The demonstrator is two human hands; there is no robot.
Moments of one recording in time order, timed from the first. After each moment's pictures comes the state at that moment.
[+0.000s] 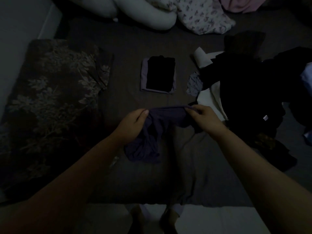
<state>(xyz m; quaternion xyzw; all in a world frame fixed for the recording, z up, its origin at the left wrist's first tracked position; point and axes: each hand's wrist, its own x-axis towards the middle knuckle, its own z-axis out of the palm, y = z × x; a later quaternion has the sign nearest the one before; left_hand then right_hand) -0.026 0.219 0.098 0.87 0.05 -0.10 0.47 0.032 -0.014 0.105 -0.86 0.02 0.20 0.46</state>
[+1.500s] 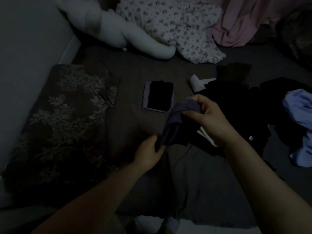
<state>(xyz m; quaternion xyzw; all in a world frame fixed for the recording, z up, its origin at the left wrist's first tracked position) -0.063 0.160 0.110 0.87 0.06 -0.08 0.47 0.020 -0.001 0.255 -0.73 -0.10 0.17 0.65</state>
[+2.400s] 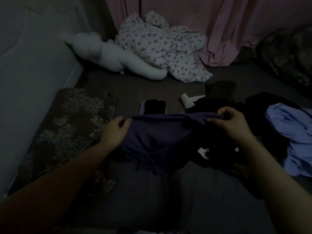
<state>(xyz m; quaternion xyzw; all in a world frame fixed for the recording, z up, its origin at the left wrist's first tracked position) -0.001 0.232 0.217 0.89 0.16 0.05 0.42 0.051 -0.107 0.289 -0.82 0.05 0.04 0.56</state>
